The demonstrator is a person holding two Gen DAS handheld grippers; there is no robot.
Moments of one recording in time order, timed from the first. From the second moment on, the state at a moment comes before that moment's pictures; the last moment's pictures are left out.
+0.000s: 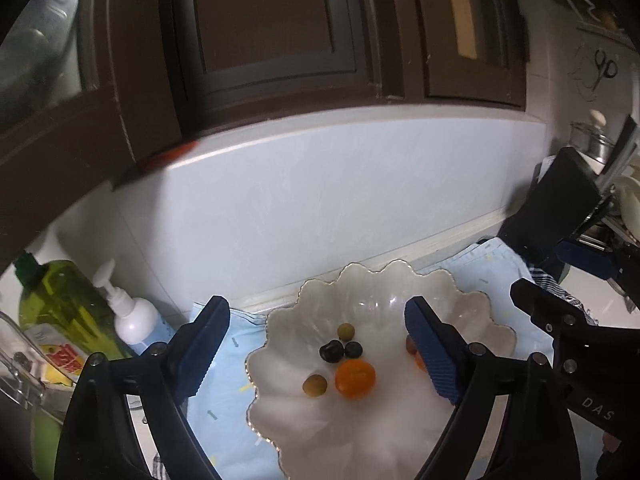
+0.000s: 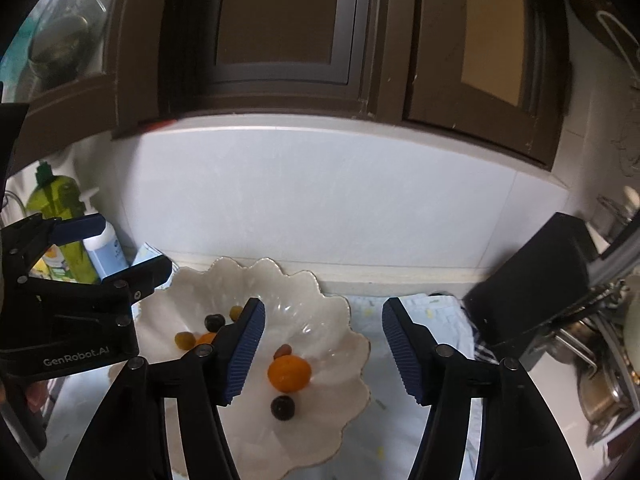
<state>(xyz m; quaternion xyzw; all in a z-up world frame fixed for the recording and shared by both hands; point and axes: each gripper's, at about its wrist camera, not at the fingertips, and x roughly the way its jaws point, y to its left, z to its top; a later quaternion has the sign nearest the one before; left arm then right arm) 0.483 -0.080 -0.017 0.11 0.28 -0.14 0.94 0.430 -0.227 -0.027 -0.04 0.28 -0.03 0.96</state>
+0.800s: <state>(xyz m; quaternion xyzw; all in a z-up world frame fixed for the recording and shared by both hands) 0.362 -0.066 0.012 0.10 0.22 -0.20 0.95 0.293 -0.224 0.005 -0.03 0.20 -0.07 0.98</state>
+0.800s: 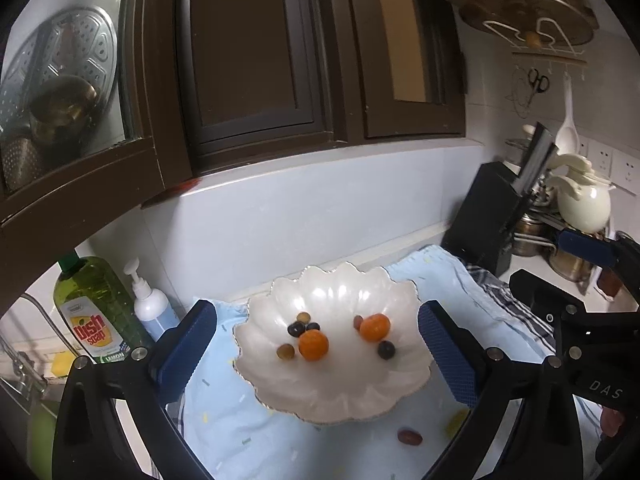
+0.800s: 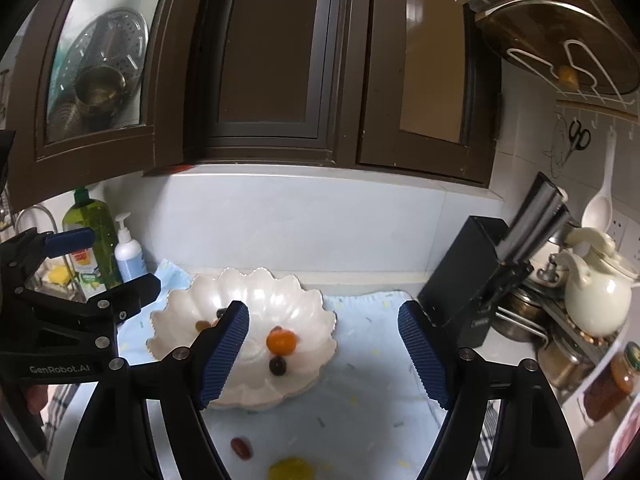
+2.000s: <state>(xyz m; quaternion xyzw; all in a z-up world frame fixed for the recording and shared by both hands) 0.290 -0.066 -0.090 0.21 0.23 -0.32 0.90 0.223 -0.204 -0.087 -0.02 0.27 -0.09 0.96</state>
